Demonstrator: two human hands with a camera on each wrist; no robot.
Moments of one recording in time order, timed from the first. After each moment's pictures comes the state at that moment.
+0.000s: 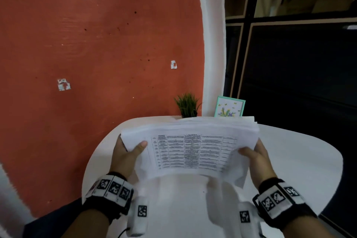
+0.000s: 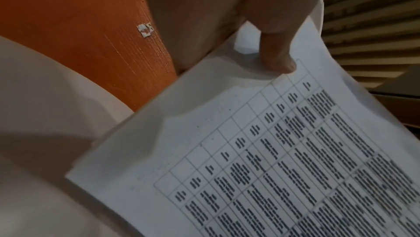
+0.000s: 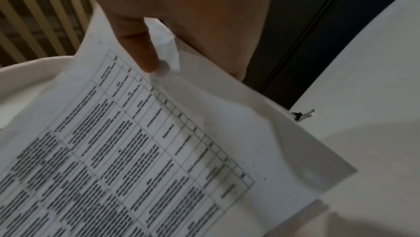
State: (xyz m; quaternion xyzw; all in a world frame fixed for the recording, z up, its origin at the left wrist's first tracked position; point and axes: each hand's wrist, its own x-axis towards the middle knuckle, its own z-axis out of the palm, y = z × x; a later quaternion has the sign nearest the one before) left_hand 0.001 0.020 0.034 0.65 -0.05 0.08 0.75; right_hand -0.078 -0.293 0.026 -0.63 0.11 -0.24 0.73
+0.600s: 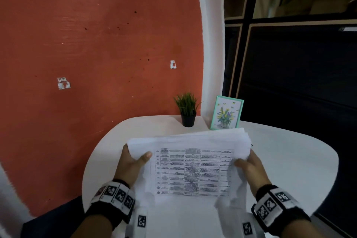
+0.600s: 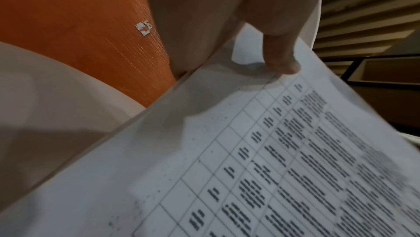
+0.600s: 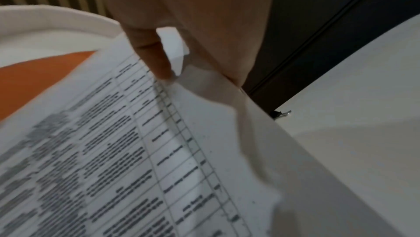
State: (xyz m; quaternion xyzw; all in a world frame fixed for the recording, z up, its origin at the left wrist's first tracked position) left_hand -0.008 0.019 0.011 0.70 -0.02 0.04 0.71; right_hand -0.087 -0.288 0.005 -0.69 0.18 -0.18 0.68
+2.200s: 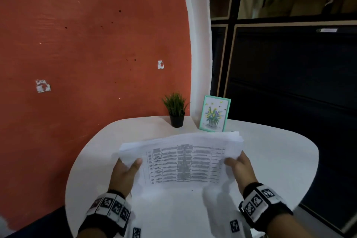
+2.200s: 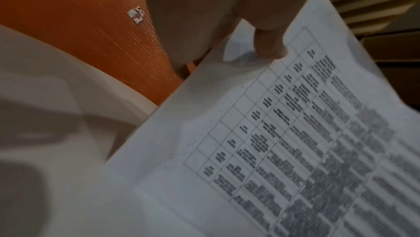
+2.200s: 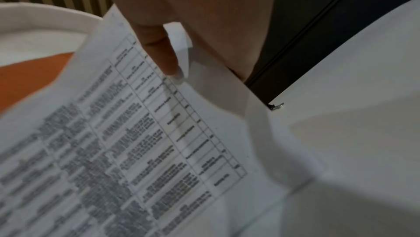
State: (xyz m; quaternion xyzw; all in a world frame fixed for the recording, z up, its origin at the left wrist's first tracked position) left_hand -0.010 0.002 -0.010 0.73 -0.04 0.06 0.68; right_hand -0.091 -0.287 0.005 -0.66 0.21 -0.19 0.70
